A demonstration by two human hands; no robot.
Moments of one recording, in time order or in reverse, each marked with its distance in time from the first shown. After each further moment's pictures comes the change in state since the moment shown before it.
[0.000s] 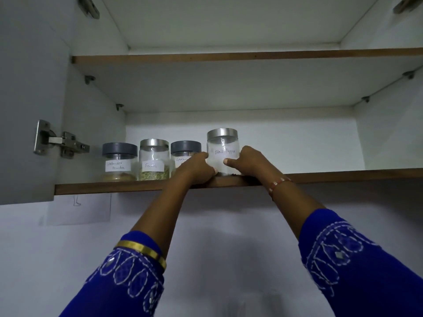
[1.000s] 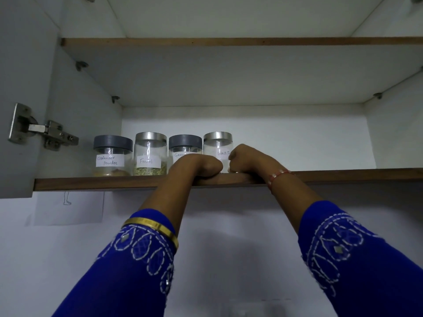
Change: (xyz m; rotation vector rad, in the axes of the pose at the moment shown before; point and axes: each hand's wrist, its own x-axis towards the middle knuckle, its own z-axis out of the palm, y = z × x) left_hand 0.019 0.007 0.001 0.190 -0.228 -0.184; right_hand 0.030 0.002 0.016 -0.148 -0.158 -0.056
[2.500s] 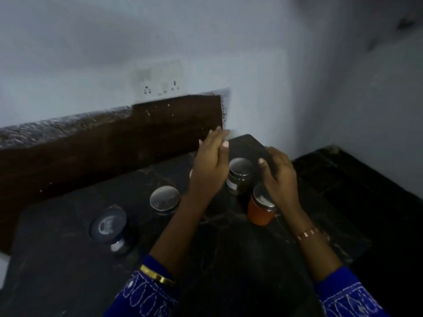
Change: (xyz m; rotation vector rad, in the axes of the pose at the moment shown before) left_hand -0.339 -0.054 0.350 -0.821 -0.189 0.337; right_hand -0.530 0.154 0.167 0.061 0.274 0.639
